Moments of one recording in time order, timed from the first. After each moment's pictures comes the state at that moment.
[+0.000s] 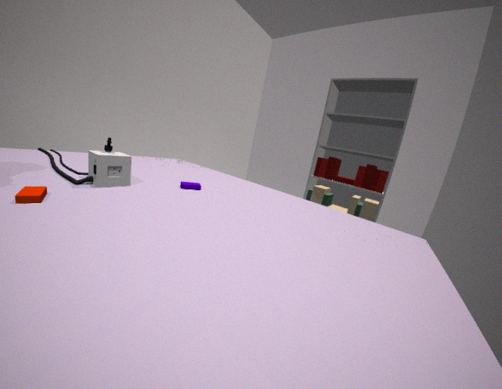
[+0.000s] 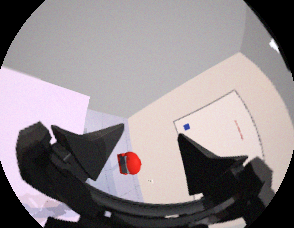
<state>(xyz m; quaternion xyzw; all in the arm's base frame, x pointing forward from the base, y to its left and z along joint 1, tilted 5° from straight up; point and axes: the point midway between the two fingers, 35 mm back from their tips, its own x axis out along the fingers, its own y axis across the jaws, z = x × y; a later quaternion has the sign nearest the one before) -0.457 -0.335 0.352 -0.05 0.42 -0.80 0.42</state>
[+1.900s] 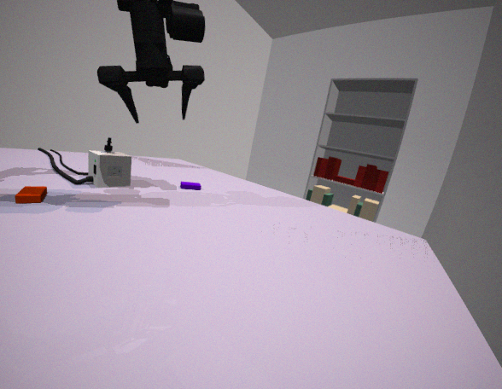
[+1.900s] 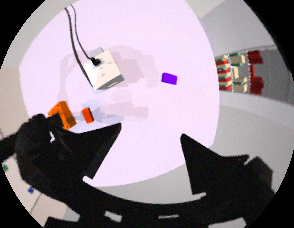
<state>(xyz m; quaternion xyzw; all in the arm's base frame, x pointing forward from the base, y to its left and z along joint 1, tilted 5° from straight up) 0.343 -0.080 0.174 -0.44 0.48 0.33 0.68</state>
